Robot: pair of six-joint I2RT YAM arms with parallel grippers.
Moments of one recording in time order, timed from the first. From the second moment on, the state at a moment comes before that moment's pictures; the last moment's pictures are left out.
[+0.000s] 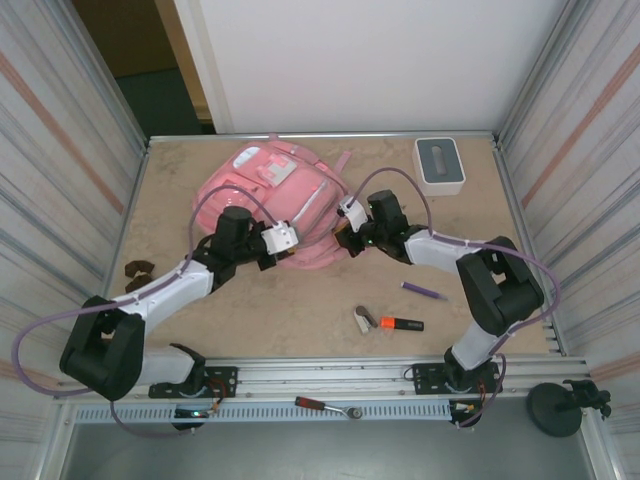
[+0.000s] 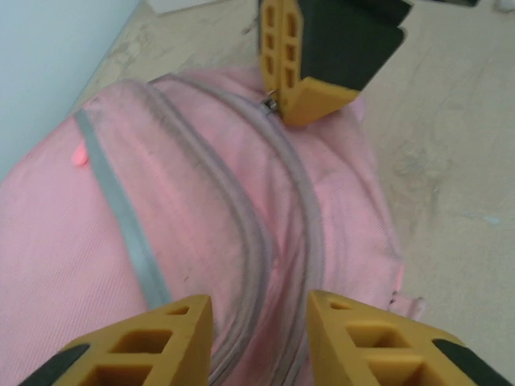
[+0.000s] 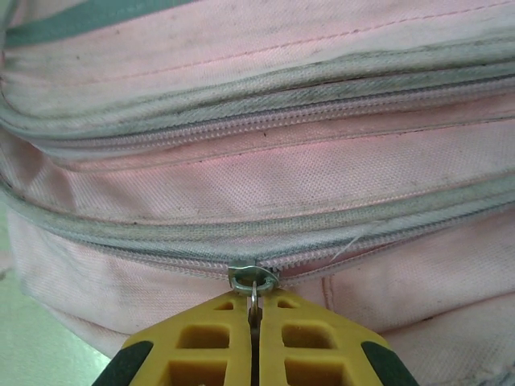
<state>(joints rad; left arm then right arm) -0.50 1.29 0.68 0.04 0.36 0.75 0.51 1.65 0.87 0.11 -0.40 -0.11</state>
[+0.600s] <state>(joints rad) -0.73 1.50 0.83 0.03 0.09 0.85 0.55 1.57 0.80 0.16 -0.42 0.09</state>
